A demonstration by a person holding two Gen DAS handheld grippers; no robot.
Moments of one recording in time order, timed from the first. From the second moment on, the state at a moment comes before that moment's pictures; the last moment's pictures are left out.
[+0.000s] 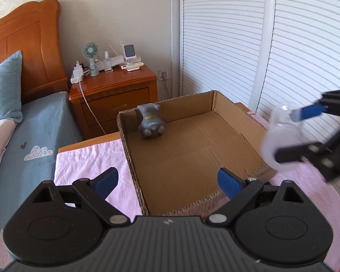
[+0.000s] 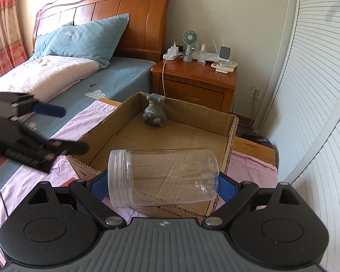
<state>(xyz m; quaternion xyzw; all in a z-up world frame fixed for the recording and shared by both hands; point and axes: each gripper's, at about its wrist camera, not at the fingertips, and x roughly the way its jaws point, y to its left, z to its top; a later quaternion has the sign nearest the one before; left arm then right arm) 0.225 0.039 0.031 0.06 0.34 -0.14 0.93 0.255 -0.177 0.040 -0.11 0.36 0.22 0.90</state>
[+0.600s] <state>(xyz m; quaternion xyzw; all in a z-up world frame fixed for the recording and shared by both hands) 0.143 0.046 0.010 0.06 0.35 -0.13 0.93 0.364 -0.155 0.015 -0.07 0.43 0.17 0.89</state>
